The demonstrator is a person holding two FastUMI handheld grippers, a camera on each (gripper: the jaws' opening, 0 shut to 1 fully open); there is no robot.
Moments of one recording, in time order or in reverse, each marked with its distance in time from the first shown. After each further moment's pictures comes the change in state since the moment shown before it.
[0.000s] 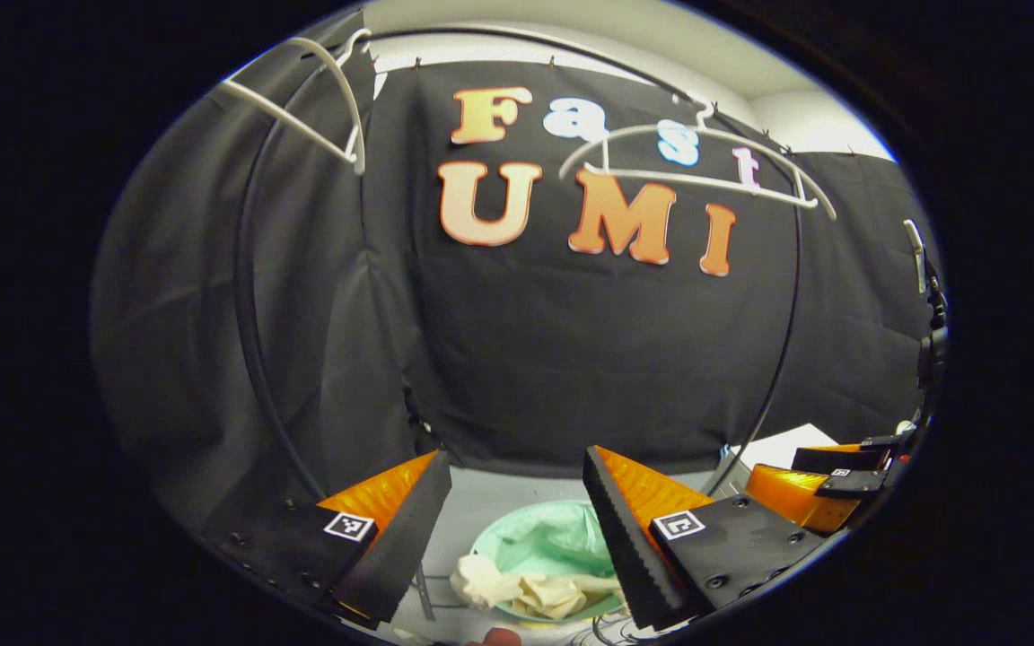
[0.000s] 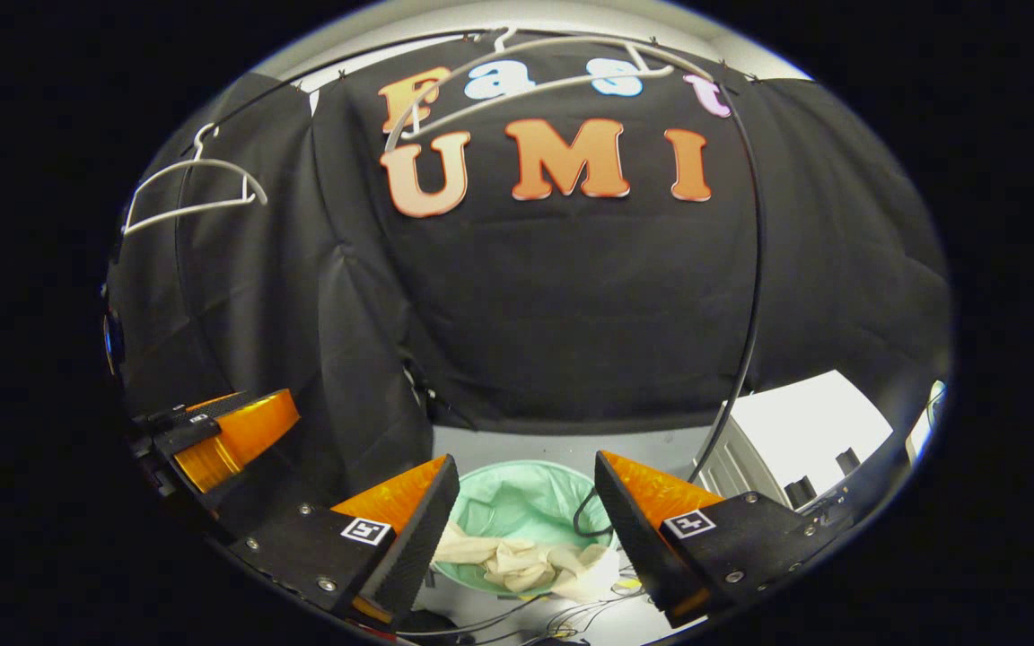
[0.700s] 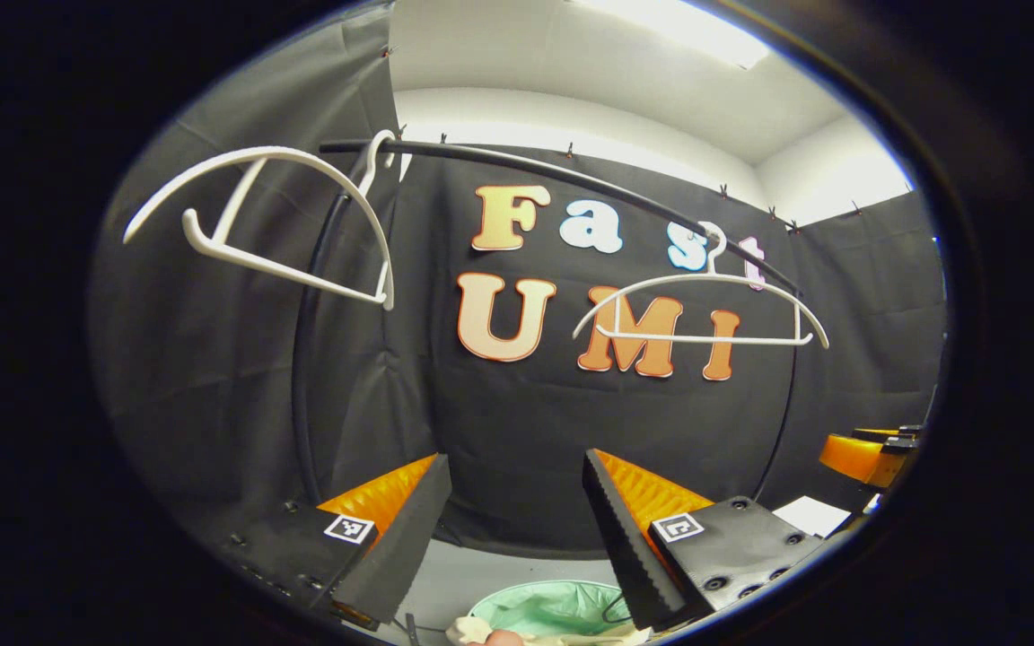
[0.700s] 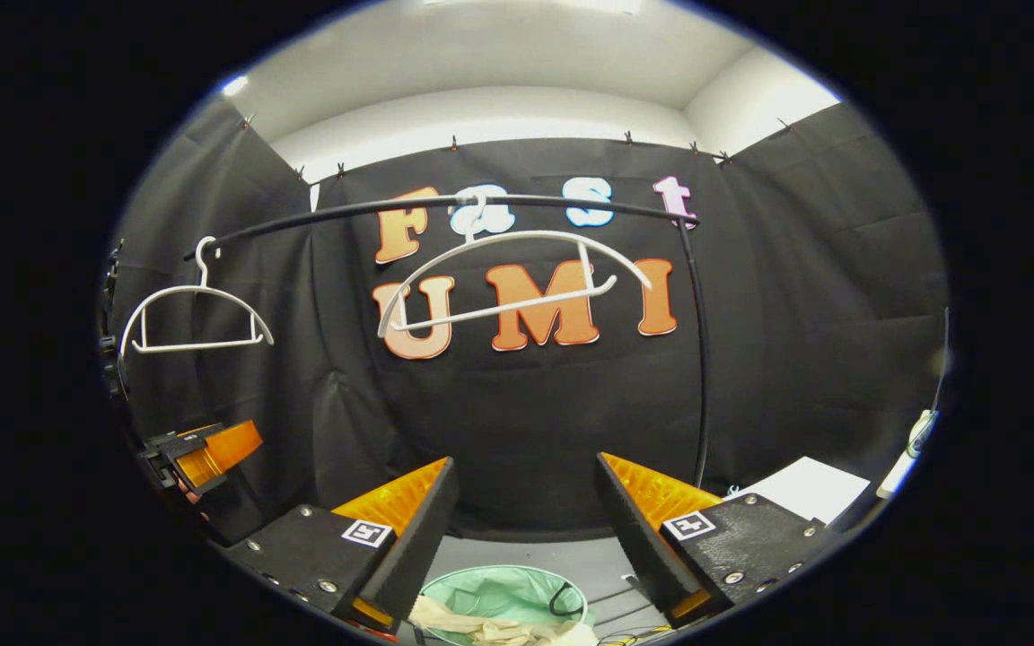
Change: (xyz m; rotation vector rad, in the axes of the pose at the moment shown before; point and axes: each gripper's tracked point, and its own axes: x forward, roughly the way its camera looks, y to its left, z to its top) left arm -0.041 0.013 0.126 -0.045 -0.283 0.025; right arm -0.094 -0.041 0.158 0.001 -0.379 -0.049
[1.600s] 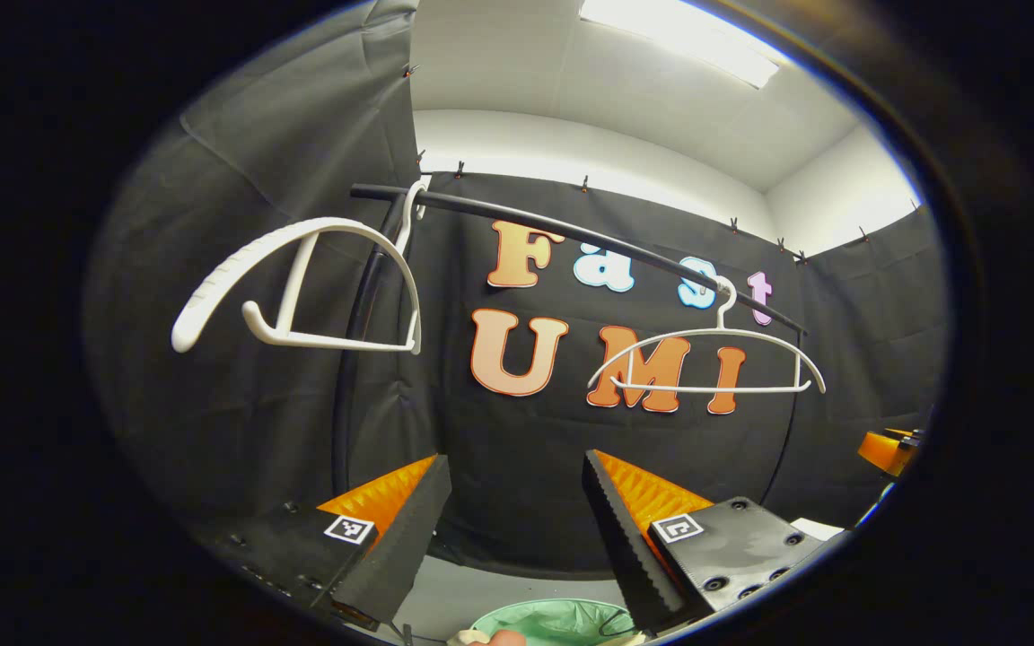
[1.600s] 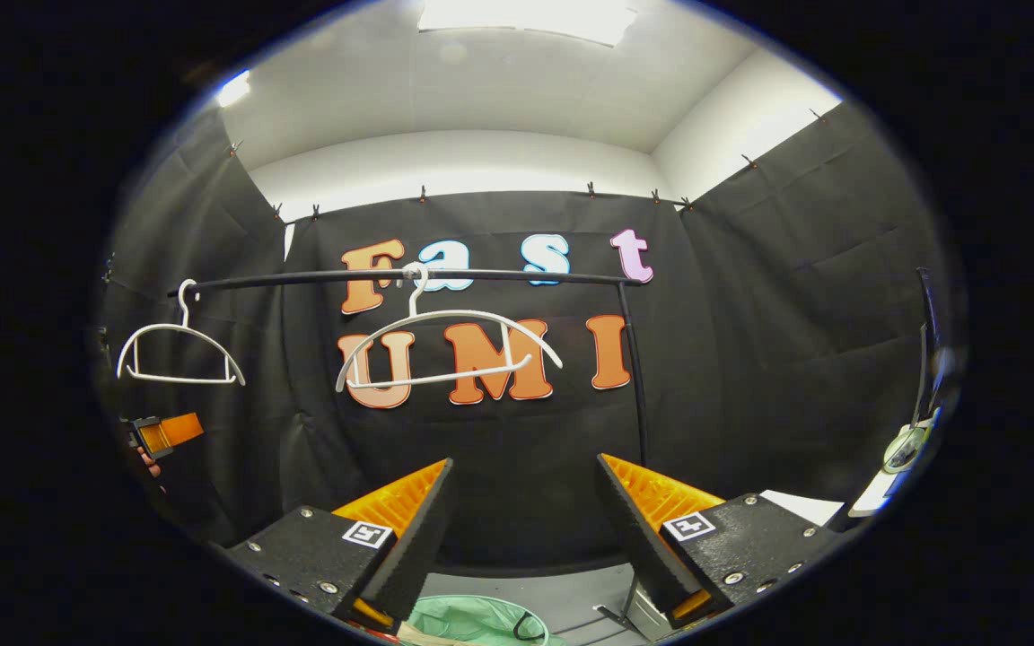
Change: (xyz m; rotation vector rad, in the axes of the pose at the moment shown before) left arm -0.020 0.023 0.048 -0.029 -0.086 0.028; right arm -0.031 -0.054 0.056 -0.021 -0.168 -0.093
